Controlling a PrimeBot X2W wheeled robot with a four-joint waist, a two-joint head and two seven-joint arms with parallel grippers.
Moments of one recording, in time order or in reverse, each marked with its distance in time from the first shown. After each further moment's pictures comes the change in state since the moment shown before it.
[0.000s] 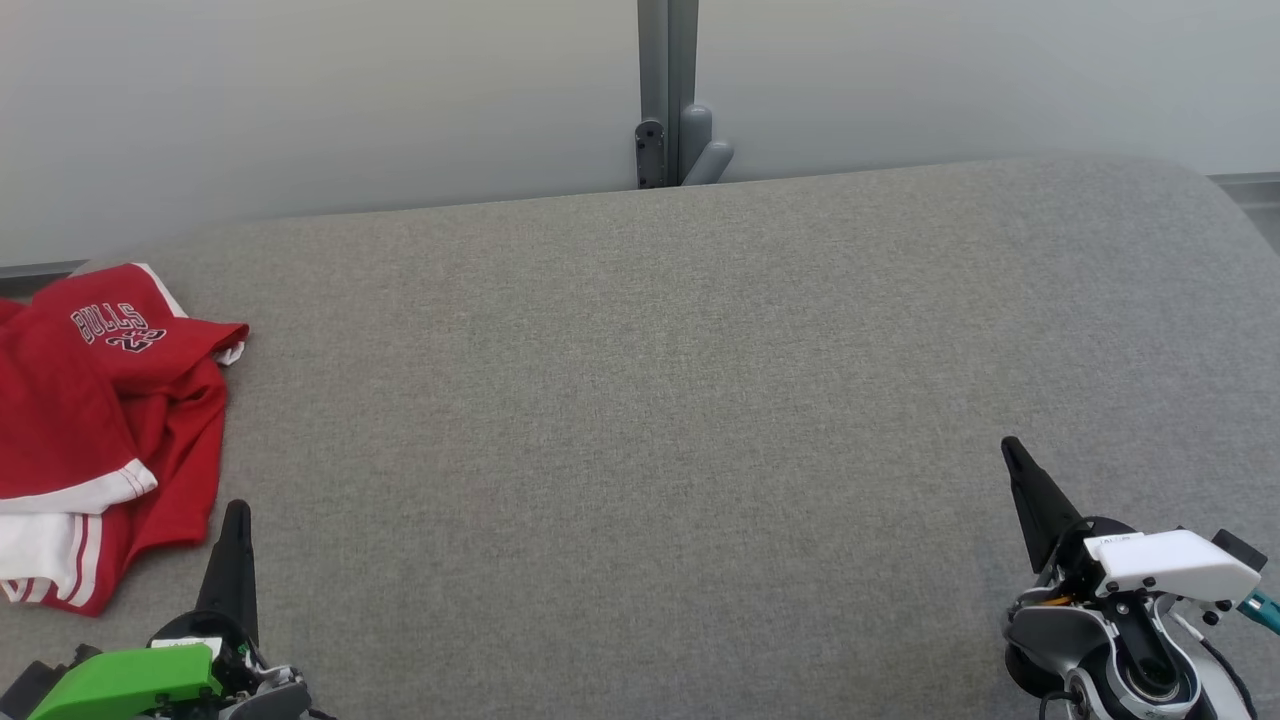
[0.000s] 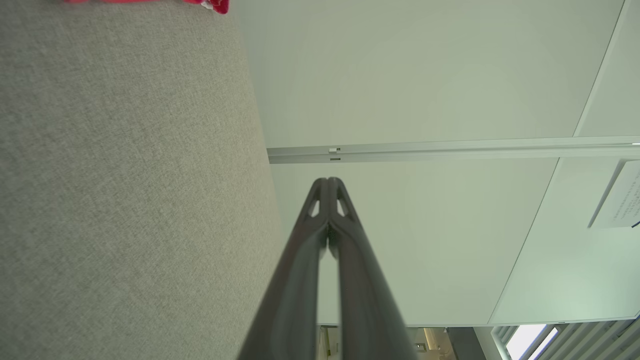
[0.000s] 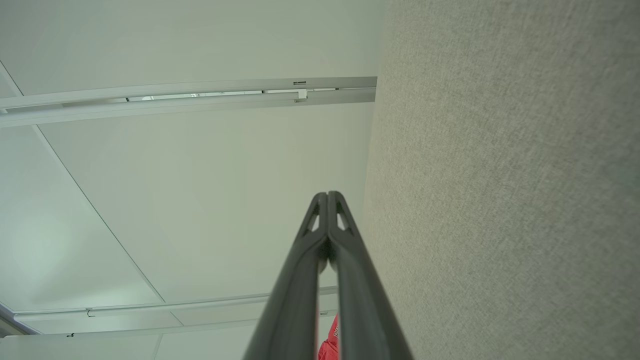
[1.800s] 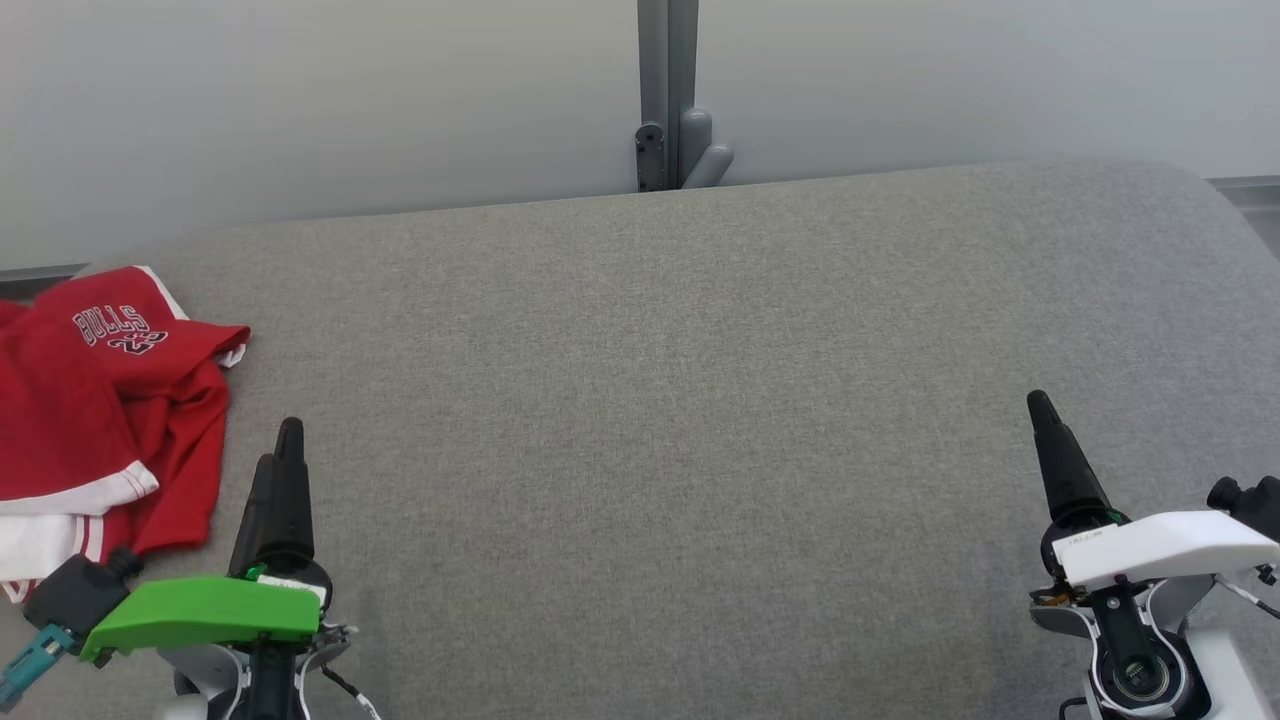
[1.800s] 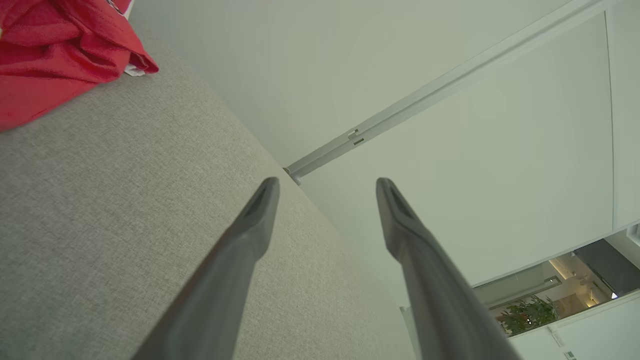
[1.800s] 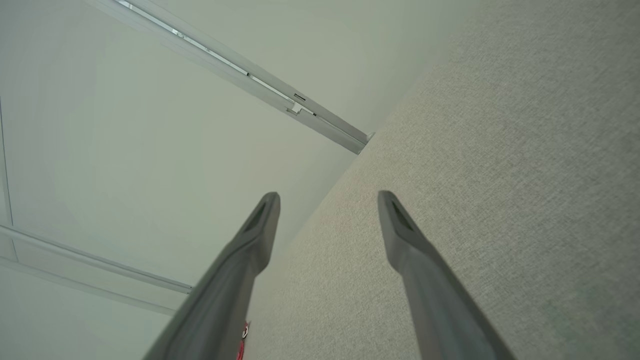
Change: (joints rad) left arm -0.072 0.027 -0.128 -0.016 0.477 0.016 -0.119; right arm 0.020 -0.039 0.030 -0.101 -0.529 0.000 -0.135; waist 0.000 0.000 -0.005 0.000
